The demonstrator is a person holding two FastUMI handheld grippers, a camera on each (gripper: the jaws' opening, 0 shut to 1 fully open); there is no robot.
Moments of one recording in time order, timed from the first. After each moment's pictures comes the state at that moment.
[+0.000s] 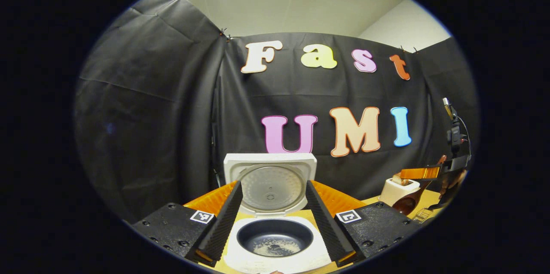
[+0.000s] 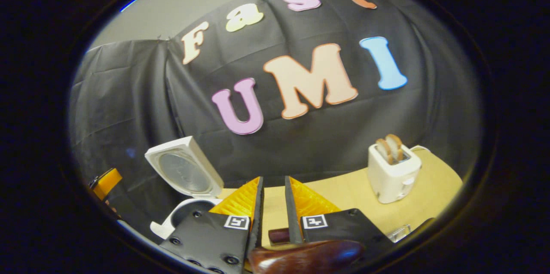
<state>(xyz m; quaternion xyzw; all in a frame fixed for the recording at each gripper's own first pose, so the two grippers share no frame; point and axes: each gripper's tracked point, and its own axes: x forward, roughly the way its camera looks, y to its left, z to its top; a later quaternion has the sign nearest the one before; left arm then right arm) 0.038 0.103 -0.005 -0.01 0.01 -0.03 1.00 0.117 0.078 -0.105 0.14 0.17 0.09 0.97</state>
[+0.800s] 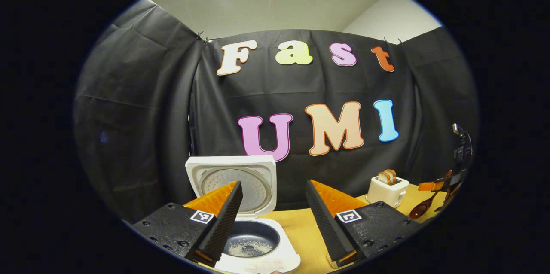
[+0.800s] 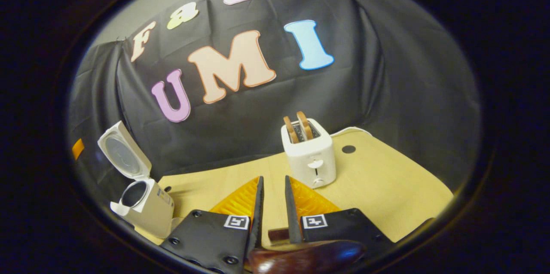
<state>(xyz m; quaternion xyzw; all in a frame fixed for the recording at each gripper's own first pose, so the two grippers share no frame) 0.039 0.016 0.003 0.02 0.02 -0.05 1.00 0.084 -0.114 -0.207 0.12 0.24 -0.03 0.96</state>
